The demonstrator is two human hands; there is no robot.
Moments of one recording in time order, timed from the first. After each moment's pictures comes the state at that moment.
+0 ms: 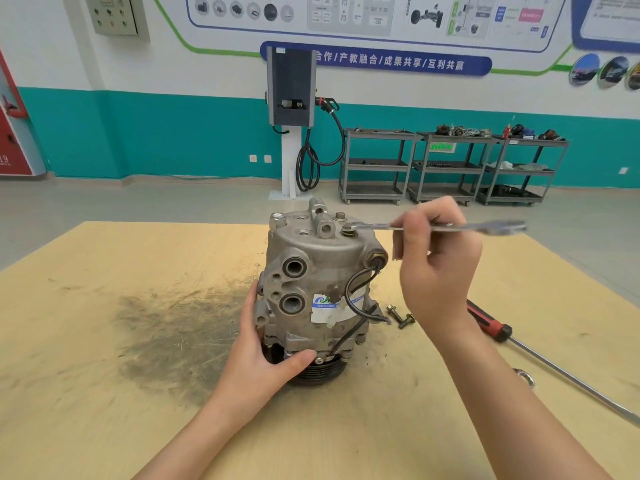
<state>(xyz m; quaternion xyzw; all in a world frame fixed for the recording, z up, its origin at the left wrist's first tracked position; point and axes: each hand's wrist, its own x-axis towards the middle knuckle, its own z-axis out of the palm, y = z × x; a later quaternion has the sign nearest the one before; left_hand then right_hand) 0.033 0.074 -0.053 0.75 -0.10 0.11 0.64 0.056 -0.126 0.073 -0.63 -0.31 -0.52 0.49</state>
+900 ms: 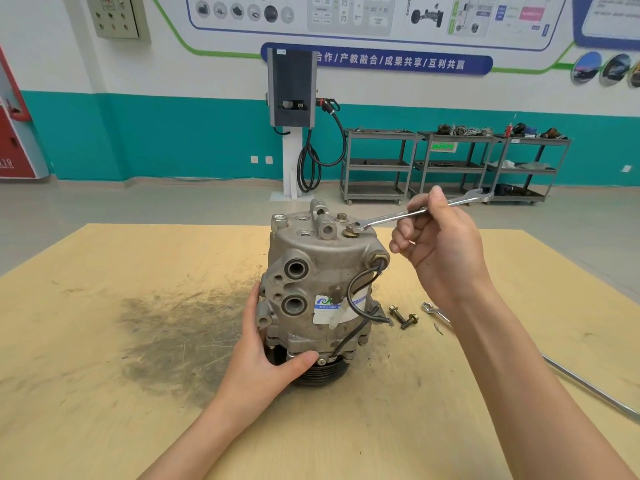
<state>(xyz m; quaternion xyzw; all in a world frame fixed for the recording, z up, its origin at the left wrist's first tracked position) 0.034 0.075 -0.055 0.75 -0.11 0.12 0.64 0.068 -0.143 0.088 -0.54 -0.13 -0.15 0.82</state>
